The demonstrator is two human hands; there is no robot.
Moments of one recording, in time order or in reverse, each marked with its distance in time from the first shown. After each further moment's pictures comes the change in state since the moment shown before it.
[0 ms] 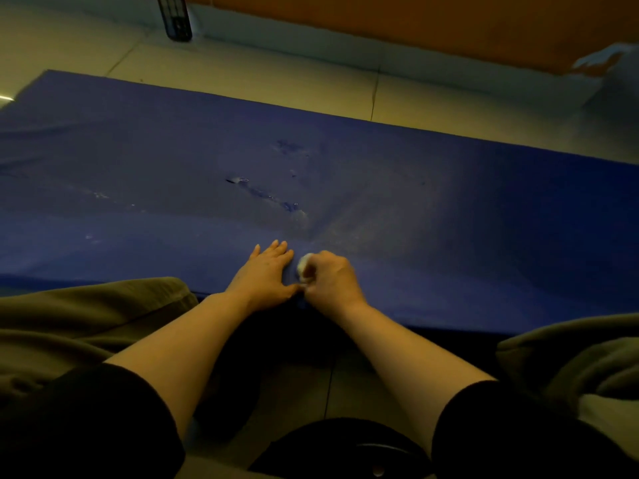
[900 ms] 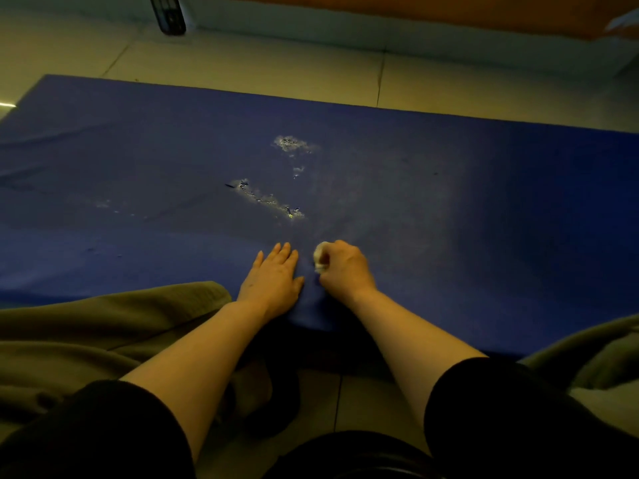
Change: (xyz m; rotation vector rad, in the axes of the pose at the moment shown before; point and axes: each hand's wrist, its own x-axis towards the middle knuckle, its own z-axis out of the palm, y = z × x) left_hand 0.031 0.005 0.013 0.166 -0.047 -0.129; right_hand 0.047 0.035 0.007 0.068 0.044 0.062
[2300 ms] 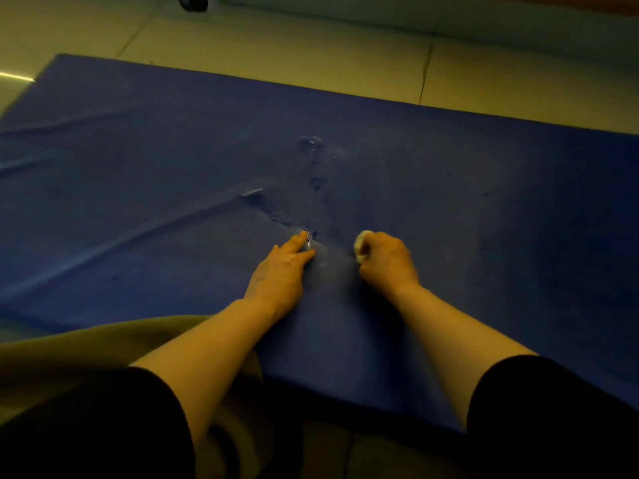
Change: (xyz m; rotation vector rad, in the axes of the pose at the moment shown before) left_hand 0.071 -0.025 -0.012 -0.175 0.167 -0.015; right_hand 0.096 0.044 -0.013 -0.003 -0.037 0.049
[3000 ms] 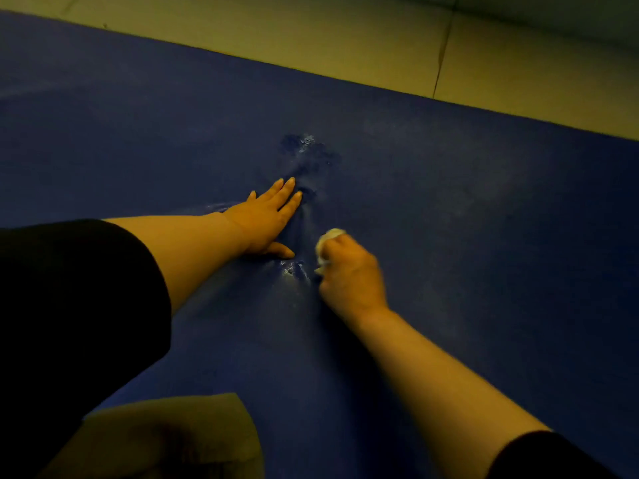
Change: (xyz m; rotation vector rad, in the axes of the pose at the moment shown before) left_hand 0.141 -0.038 -0.053 0.491 -0.363 0.156; right_hand 0.052 -0.016 0.035 0.029 0.152 -0.338
